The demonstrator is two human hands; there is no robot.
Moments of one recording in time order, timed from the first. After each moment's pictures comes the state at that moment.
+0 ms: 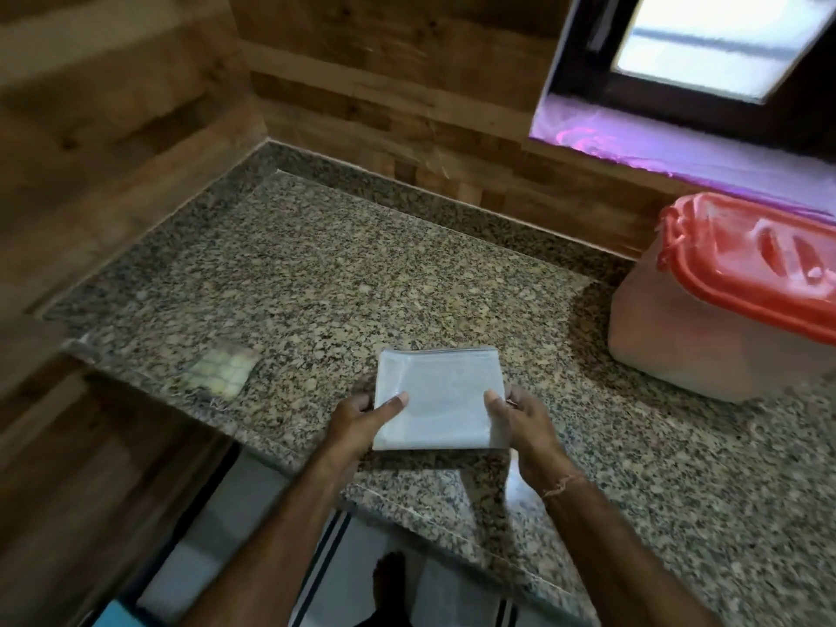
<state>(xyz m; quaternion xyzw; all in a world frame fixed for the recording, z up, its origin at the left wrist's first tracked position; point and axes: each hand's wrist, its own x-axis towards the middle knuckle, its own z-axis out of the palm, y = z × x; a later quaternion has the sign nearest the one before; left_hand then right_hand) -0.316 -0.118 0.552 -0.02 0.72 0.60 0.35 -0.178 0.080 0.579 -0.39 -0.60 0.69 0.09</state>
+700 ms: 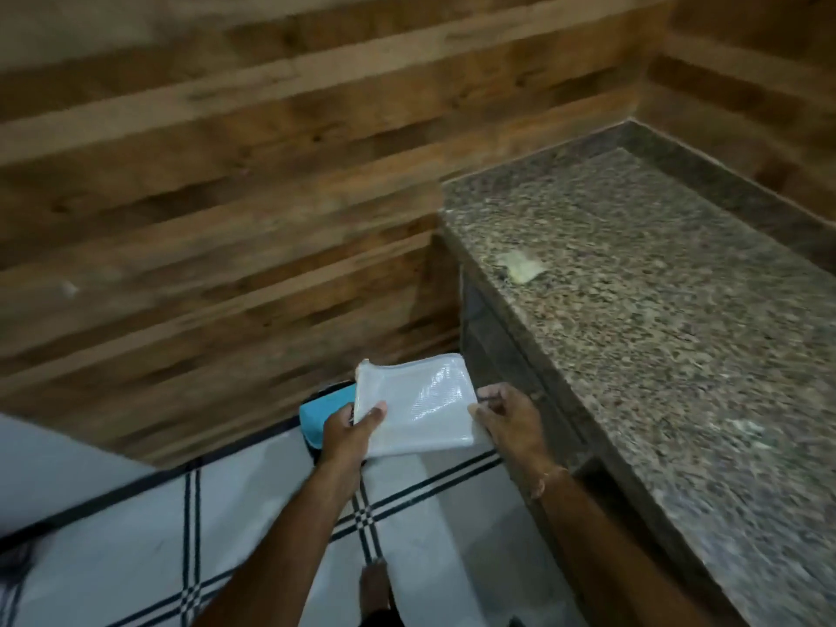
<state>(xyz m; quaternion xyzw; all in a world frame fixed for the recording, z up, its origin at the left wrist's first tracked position) -0.072 -0.438 0.566 -0.36 0.65 0.67 0.00 -0.131 -0.209 0.557 -0.09 -0.78 0.60 -0.15</state>
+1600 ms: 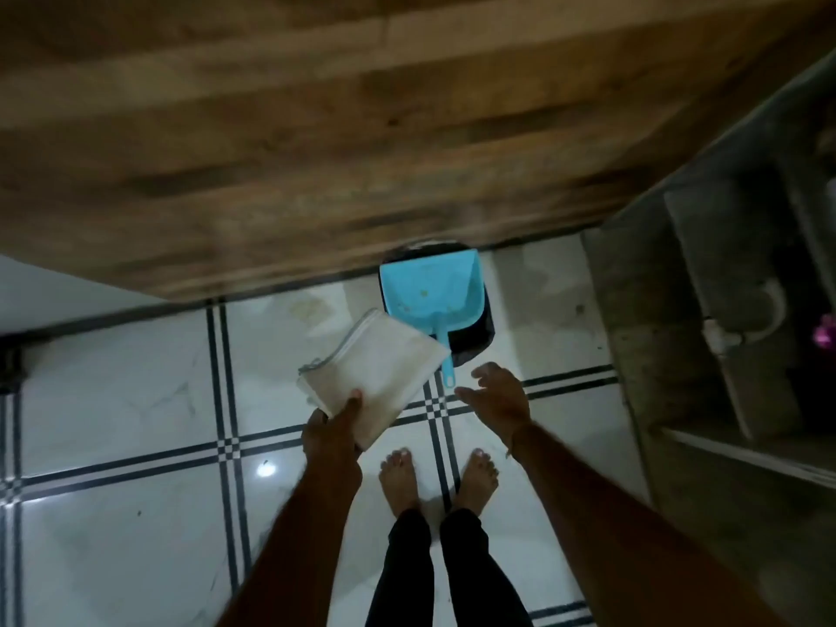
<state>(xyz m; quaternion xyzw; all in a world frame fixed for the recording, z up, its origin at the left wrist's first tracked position) -0.045 -0.772 0.242 -0.68 0.37 0.63 -0.01 -0.163 -0.590 0.179 -0.08 -0.87 0.28 -0.40</state>
